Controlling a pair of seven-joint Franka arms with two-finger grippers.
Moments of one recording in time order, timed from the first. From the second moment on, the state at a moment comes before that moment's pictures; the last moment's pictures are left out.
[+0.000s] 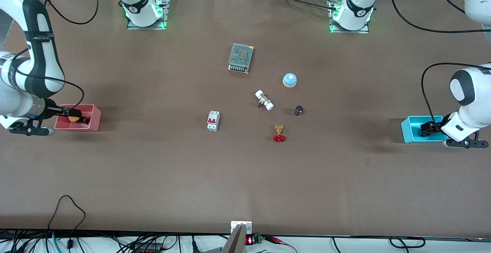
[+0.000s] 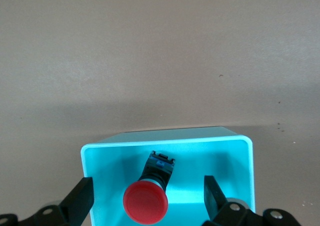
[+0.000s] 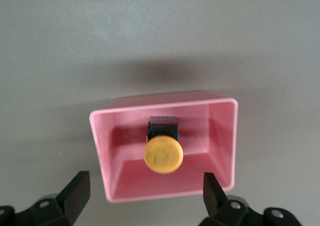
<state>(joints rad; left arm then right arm) 0.35 0.52 -0.01 -1.85 0.20 2.42 0.25 -0.02 0.44 -0.25 -1.85 0.00 2.15 -0.18</state>
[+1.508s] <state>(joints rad) 0.37 0.55 -0.02 -1.87 0.20 2.45 0.27 -0.05 0.53 -0.25 -1.83 0.00 2.19 -0.30</state>
